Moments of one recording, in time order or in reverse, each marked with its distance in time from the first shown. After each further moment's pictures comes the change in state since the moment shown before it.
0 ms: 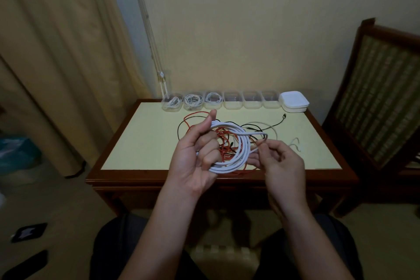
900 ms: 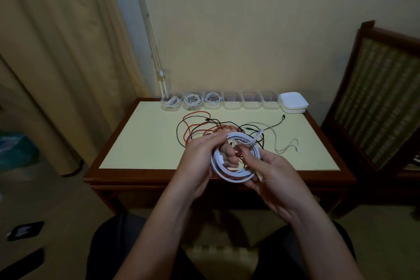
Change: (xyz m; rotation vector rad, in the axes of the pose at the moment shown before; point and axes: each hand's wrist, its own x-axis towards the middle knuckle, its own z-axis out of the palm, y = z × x) left_hand 0.007 -0.013 -0.008 0.867 0.352 0.166; right_hand -0.005 -0.014 -0.008 0.114 -0.463 0.378
